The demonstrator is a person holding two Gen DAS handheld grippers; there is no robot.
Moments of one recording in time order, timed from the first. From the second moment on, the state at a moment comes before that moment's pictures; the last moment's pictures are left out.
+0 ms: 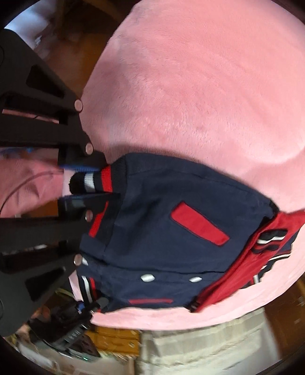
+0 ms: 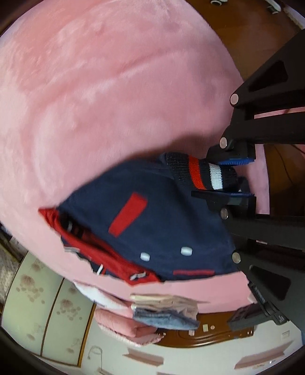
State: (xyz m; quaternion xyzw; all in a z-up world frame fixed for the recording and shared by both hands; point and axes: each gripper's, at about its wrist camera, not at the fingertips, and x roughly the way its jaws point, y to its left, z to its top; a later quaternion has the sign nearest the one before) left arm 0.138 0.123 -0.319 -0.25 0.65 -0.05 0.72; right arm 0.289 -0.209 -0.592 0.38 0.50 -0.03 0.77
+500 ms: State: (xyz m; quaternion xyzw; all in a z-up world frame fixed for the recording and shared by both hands) left arm 0.205 0.137 -0.209 -0.33 0.53 -0.06 0.77; right arm 0.364 -0.190 -0.471 0.42 0.38 0.04 0.82
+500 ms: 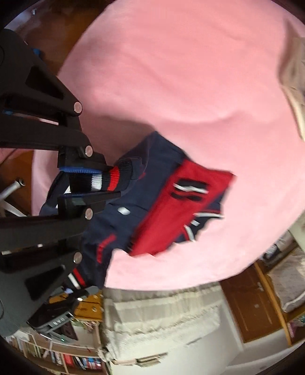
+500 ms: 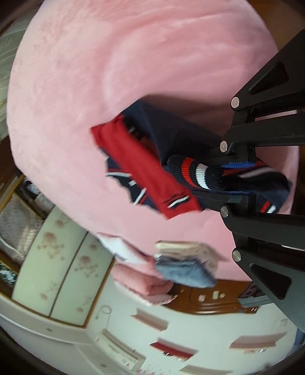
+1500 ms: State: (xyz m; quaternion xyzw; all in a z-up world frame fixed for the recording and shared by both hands) left arm 0.426 0.123 -0.214 -0.30 0.51 0.09 0.80; right arm 0.602 -0.297 -0.440 0.37 0.45 0.01 0.81
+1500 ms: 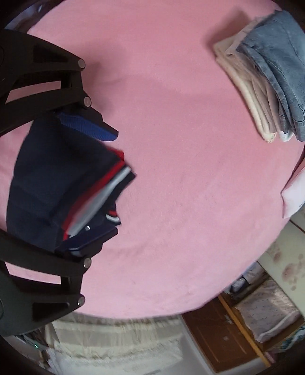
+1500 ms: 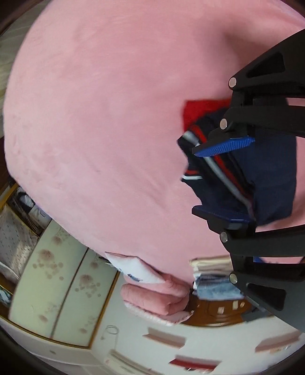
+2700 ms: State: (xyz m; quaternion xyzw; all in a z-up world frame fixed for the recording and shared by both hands) left arm 0.336 0.079 -0.290 -0.03 0.69 0.08 0.72; right arm 0.508 -0.248 -0.483 0.10 0.55 -0.08 0.82
